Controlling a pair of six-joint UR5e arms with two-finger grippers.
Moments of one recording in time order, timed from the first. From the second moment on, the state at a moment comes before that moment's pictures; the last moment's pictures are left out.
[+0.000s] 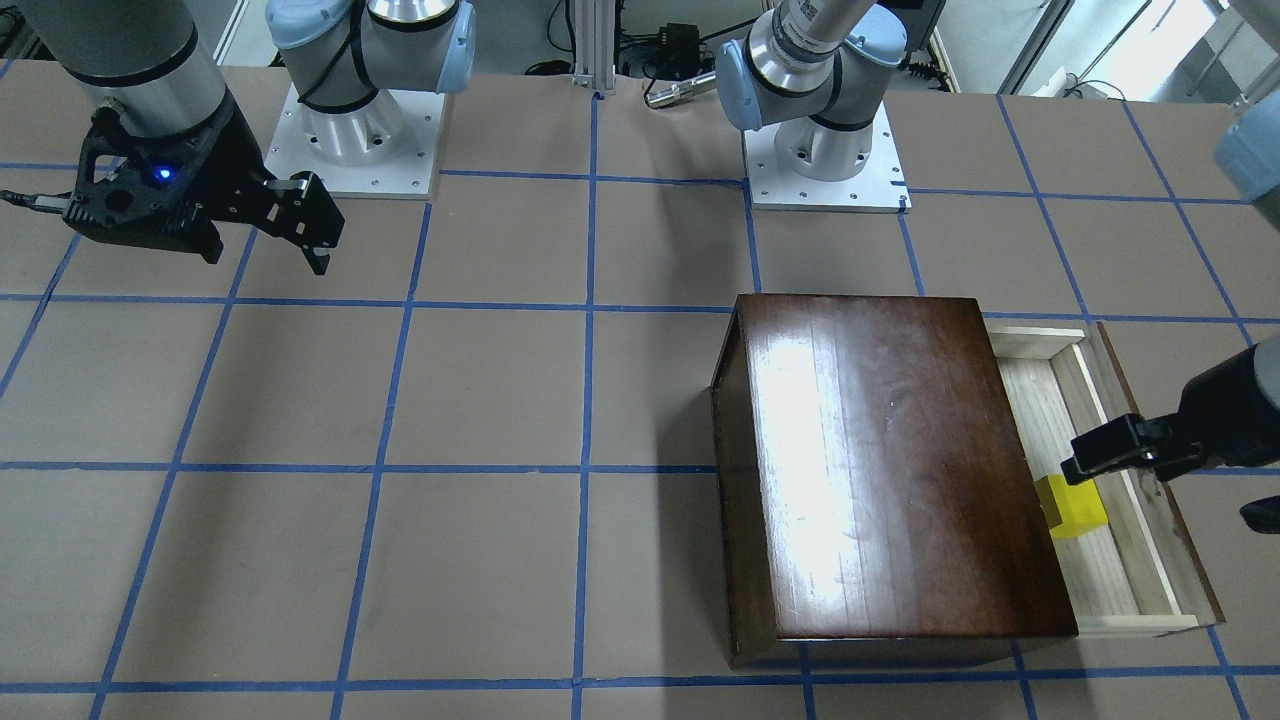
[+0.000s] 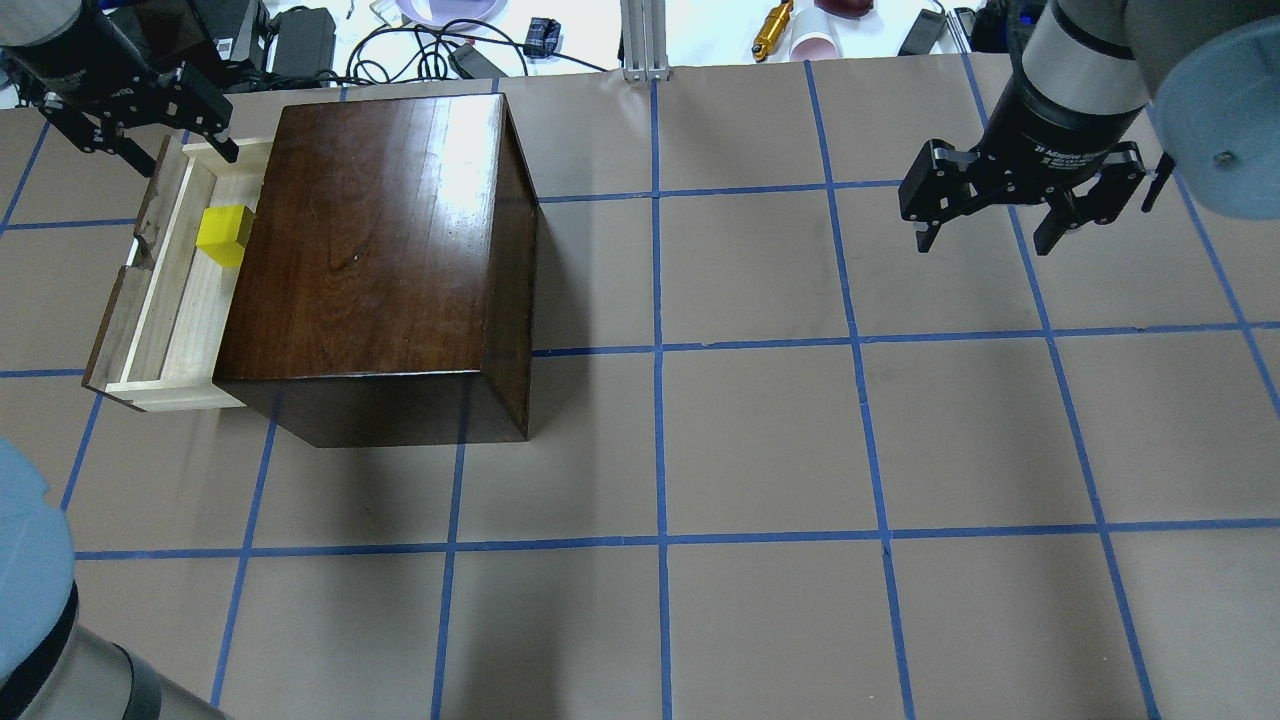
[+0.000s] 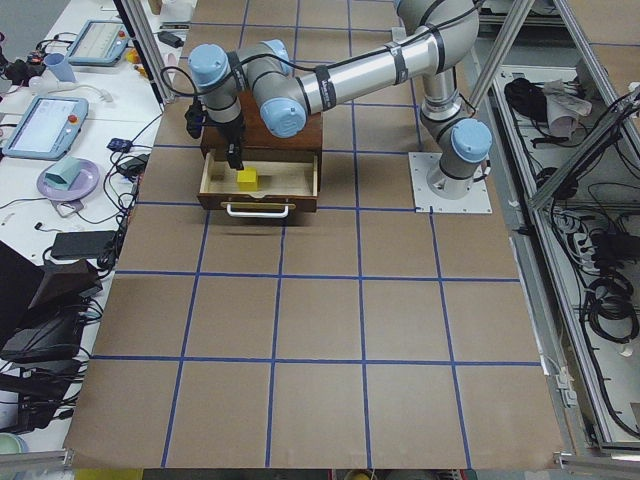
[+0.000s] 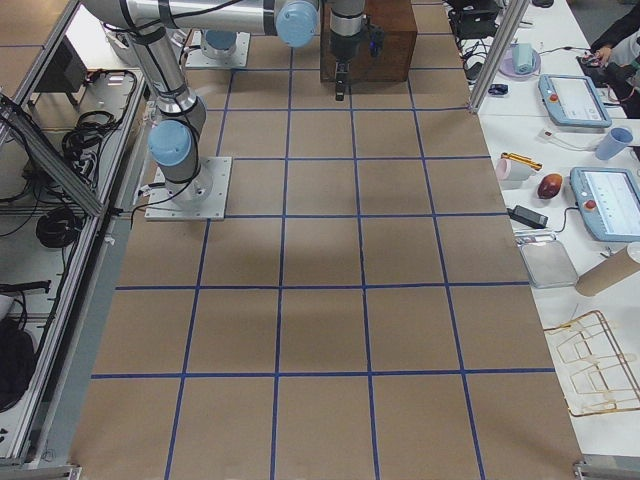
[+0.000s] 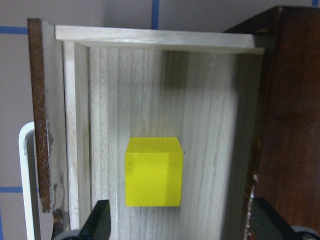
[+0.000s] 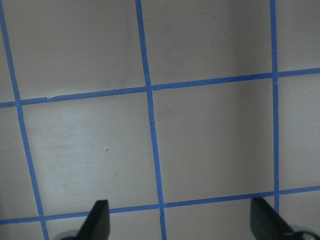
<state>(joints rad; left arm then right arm) -1.23 -1.95 -1.23 -1.57 1.51 0.27 1.52 -1.59 1.63 -1.60 -1.59 0.04</state>
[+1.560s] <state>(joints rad) -1.53 -1.66 -1.54 -1.61 1.57 0.08 1.52 -1.59 1.63 -1.60 -1.59 0.04</state>
